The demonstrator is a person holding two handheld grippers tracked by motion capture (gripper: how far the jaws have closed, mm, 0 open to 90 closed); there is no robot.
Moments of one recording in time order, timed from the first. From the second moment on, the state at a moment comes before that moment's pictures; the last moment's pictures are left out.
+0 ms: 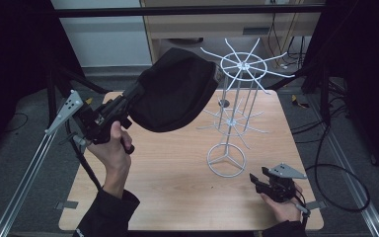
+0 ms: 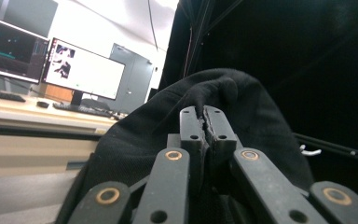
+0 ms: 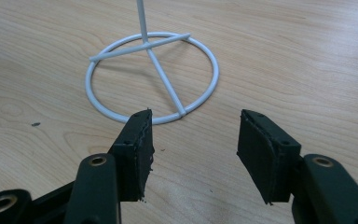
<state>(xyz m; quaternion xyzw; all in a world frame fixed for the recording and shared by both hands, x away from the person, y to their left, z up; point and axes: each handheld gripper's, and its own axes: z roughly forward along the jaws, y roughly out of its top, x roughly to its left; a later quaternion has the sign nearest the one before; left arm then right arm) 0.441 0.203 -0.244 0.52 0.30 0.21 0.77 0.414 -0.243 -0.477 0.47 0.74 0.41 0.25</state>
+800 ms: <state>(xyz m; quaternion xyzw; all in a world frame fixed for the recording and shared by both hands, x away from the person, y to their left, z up) 0.450 0.185 -0.291 0.61 0.32 0.20 0.70 0.413 -0.243 -0.477 0.48 0.74 0.41 0.24</state>
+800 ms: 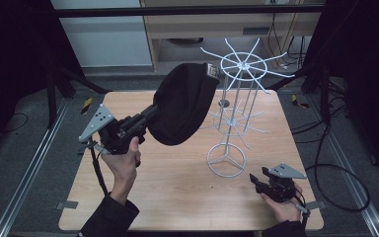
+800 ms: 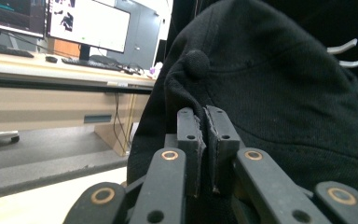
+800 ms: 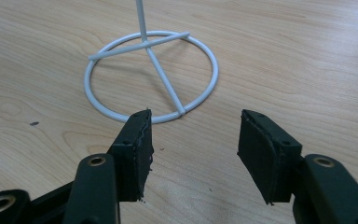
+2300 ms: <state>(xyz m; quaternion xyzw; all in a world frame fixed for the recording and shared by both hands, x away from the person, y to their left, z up) 0.426 0.254 -0.397 0.70 0.39 0.23 0.55 0.413 -0.244 -0.478 0.48 0.73 0.41 0.25</state>
